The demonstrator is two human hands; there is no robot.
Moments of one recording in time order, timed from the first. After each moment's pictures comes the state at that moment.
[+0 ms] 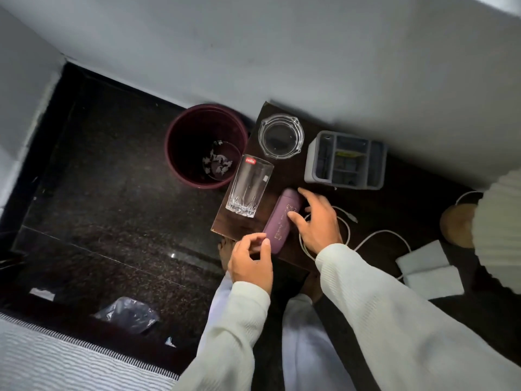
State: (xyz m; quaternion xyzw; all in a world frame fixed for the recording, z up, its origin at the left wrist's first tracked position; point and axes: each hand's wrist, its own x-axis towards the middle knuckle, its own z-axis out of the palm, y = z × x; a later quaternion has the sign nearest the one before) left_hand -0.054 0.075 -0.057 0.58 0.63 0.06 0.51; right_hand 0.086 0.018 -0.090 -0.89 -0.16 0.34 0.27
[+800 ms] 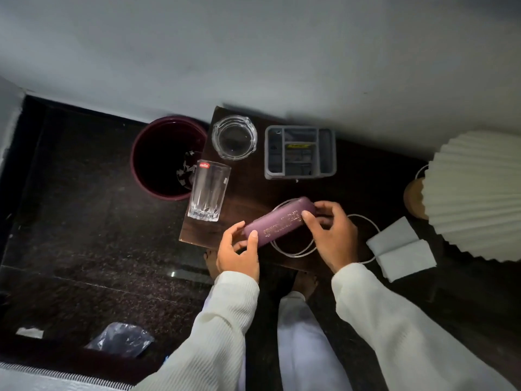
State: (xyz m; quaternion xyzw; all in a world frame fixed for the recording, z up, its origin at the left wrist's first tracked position) left_hand -0.023 0.047 -0.073 0.56 0.61 0.07 0.55; right_hand 0.098 -0.073 -0.067 -0.87 0.04 0.26 0.42
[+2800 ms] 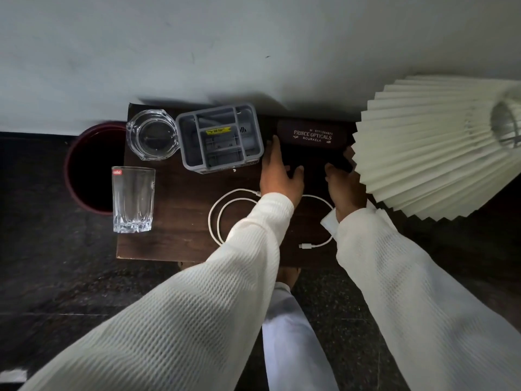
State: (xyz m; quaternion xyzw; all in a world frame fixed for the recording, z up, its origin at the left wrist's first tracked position) left_hand 0.166 -0.044 -0.096 0.76 0.35 -0.09 0.54; right_hand 0.210 -0.157 -0.100 -0.85 0.26 0.23 0.38
